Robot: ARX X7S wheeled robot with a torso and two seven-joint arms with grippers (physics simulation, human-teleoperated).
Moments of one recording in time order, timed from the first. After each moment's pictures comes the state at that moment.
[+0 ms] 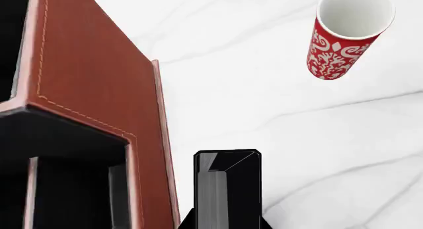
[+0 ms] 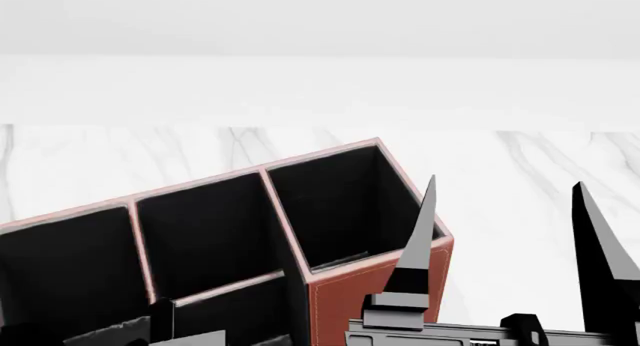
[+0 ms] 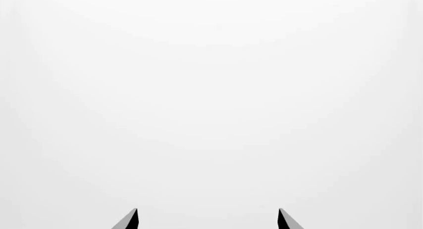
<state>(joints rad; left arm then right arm) -1.06 -0.58 1.01 0.54 -0.74 -1.28 0.41 0.14 0.46 -0.14 -0.95 0.43 0.47 0.55</state>
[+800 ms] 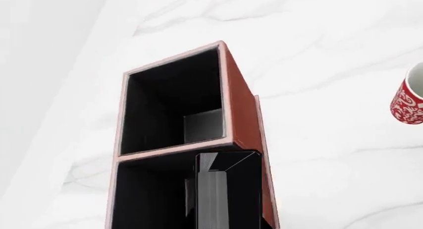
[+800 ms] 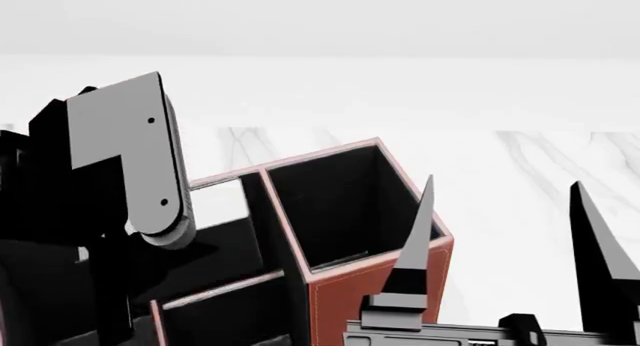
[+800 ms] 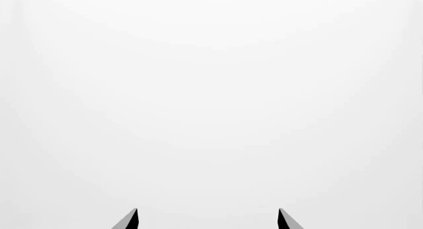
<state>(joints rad) -1.58 -0.54 0.92 0.31 -0.80 -1.42 0.60 0.14 0.49 -0.17 -0.95 0.45 0.45 0.58</state>
